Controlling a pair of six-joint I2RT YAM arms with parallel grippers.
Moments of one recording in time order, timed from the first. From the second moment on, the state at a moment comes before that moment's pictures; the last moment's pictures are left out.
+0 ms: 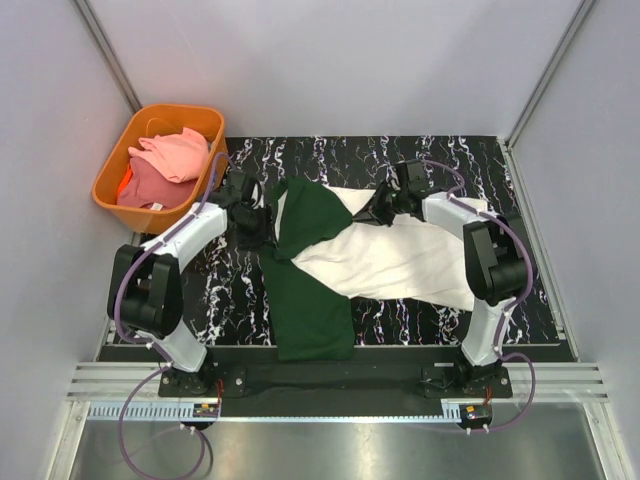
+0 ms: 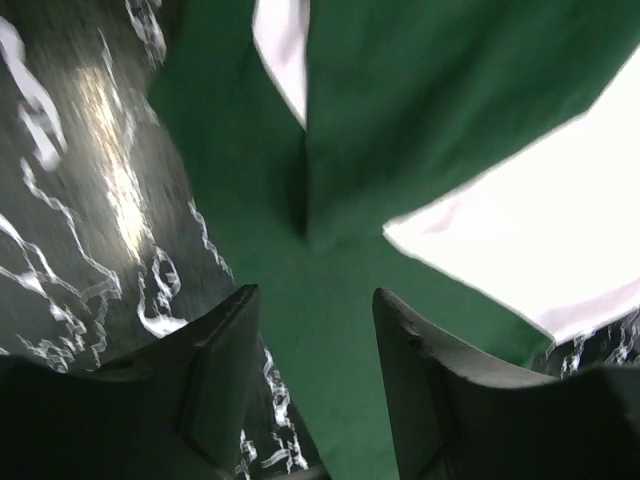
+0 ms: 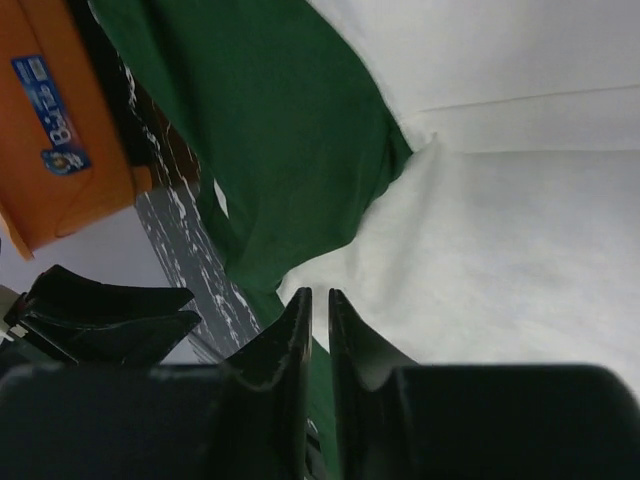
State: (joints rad) left arm -0.28 1.66 1.21 -0.68 0.18 -0.38; right arm 0.28 1.89 1.28 -0.22 -0.47 0.88
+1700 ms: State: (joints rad) left arm -0.27 1.82 1.31 -0.59 0.24 -0.47; right arm 0.51 2.18 1.37 -0.04 -0.49 1.17
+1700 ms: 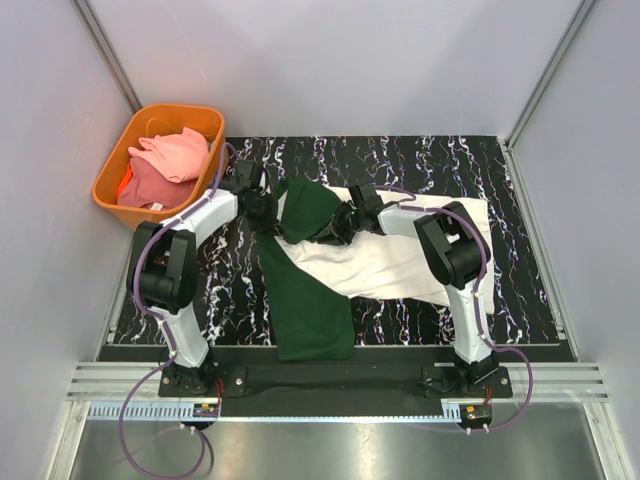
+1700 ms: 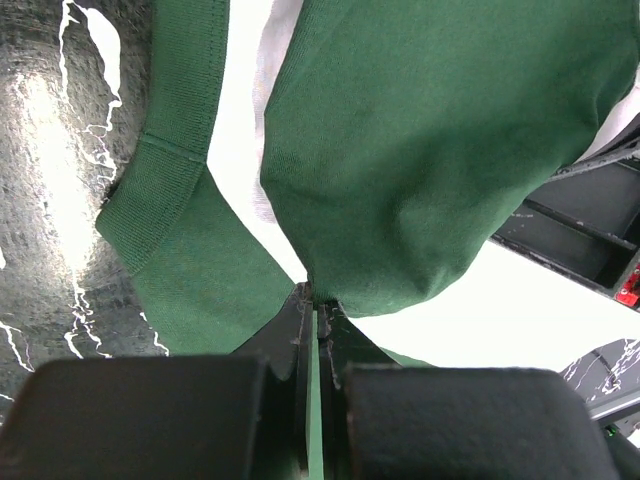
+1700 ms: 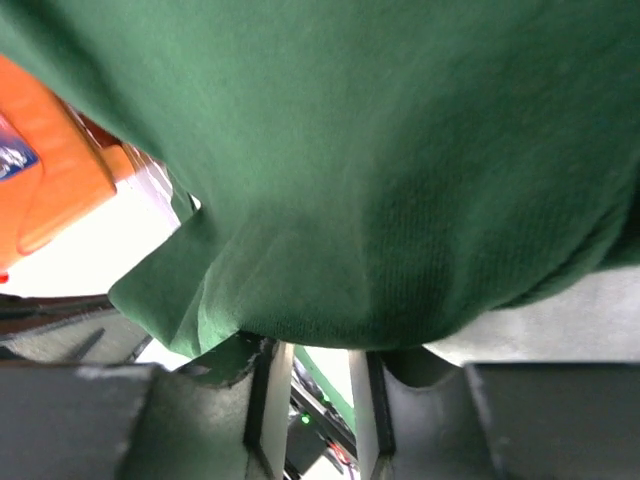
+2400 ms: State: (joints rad) left arm -0.27 1.77 1.29 -0.63 0.23 -0.47; right arm 0.50 2.05 1.40 -0.28 -0.63 0.92
